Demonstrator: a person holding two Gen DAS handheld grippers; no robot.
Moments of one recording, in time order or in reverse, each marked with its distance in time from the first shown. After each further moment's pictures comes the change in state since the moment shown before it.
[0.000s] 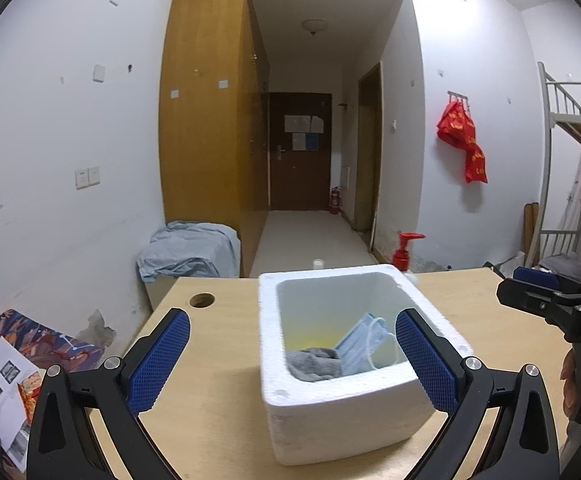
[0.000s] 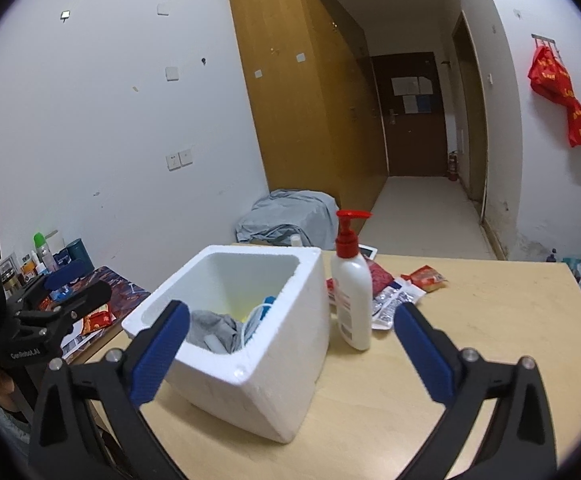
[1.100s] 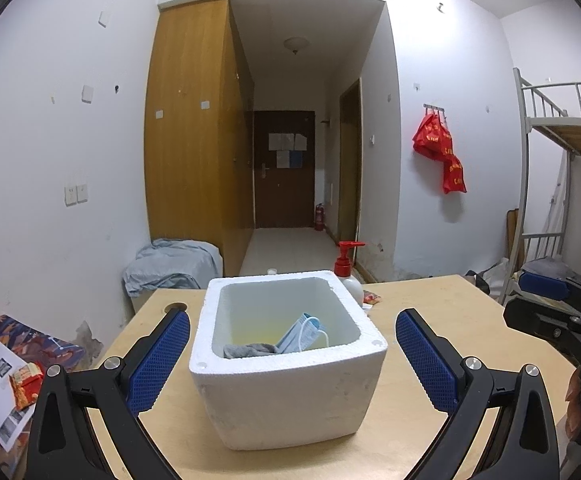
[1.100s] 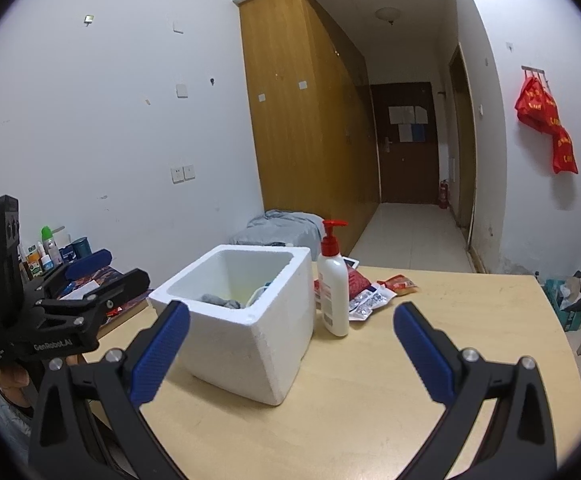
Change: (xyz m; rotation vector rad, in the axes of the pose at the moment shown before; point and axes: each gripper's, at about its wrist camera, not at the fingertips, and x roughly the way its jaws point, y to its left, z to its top) left arm -0.044 -0.065 -0.012 0.021 -0.072 -0.045; right arm -0.074 0.005 -0.026 -0.056 -0.100 -0.030
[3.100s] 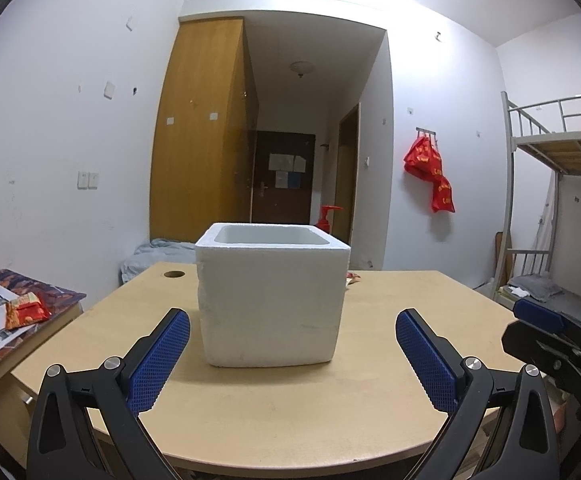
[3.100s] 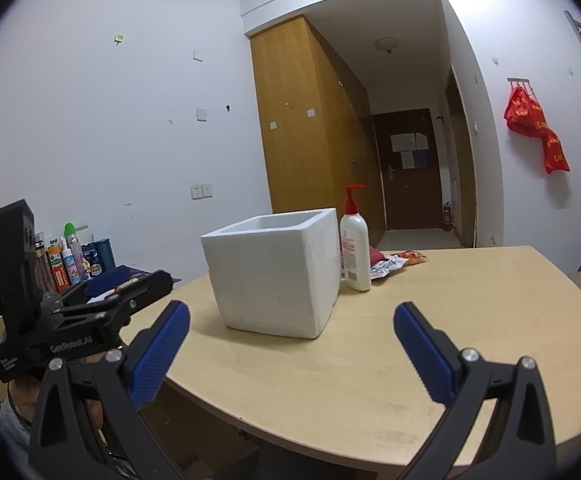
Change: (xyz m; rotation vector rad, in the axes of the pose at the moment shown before) left arm -0.079 -0.013 -0.114 -0.064 -0.104 -0.022; right arm -0.066 0.037 -0.115 0.008 -0.146 0.020
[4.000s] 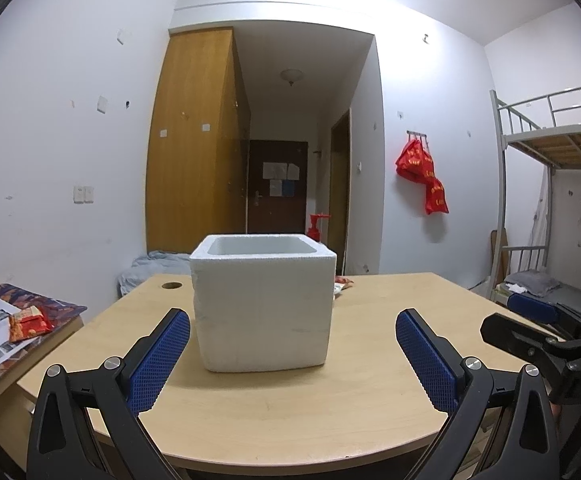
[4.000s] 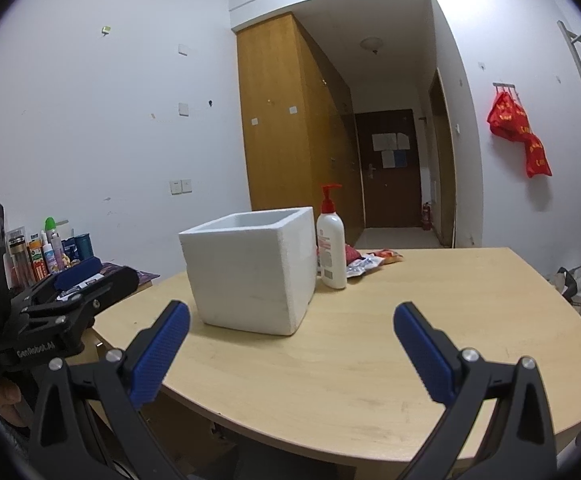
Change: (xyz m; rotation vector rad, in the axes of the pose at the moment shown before) left arm -0.016 -0.012 0.001 0.038 -0.030 -0.012; right arm -0.003 -0.006 0.003 -0.017 0.015 -0.078
